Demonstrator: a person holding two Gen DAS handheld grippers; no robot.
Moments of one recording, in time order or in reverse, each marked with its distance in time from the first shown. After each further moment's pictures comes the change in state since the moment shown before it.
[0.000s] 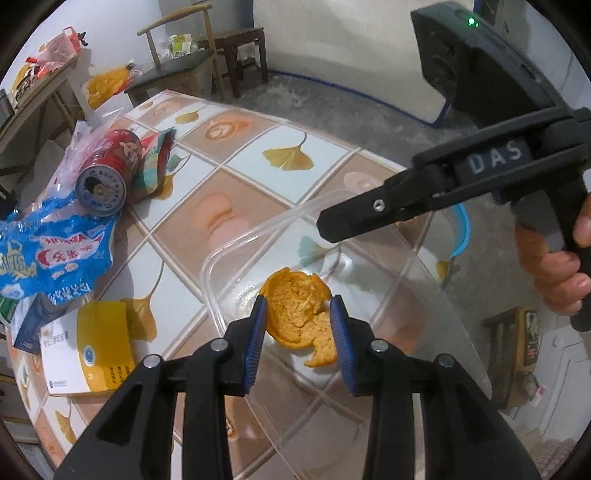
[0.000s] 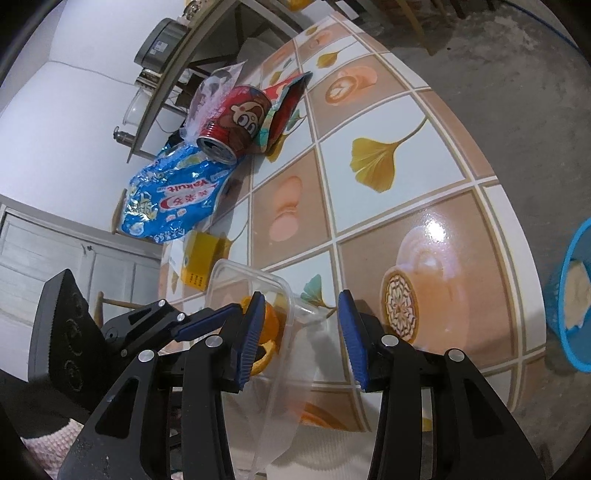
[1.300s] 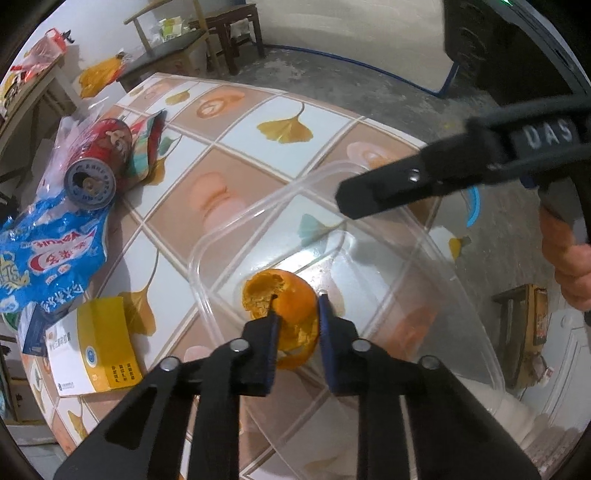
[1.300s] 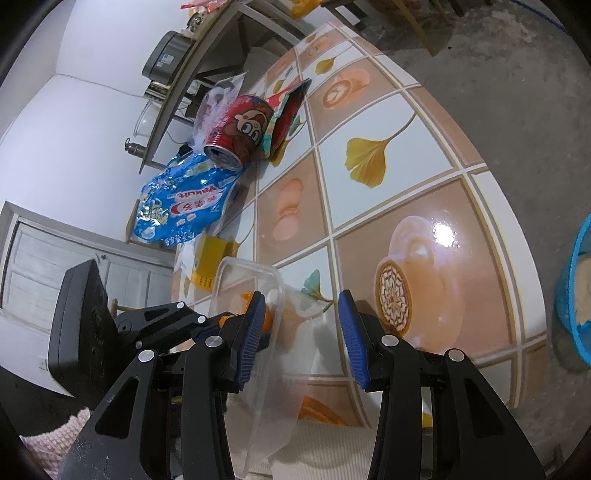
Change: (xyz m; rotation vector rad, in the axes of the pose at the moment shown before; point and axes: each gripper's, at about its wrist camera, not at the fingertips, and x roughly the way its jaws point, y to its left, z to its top) left arm 0.012 -0.004 0.005 0.032 0.115 0.017; right arm -0.010 -0.010 -0.010 0.021 -0.033 0.058
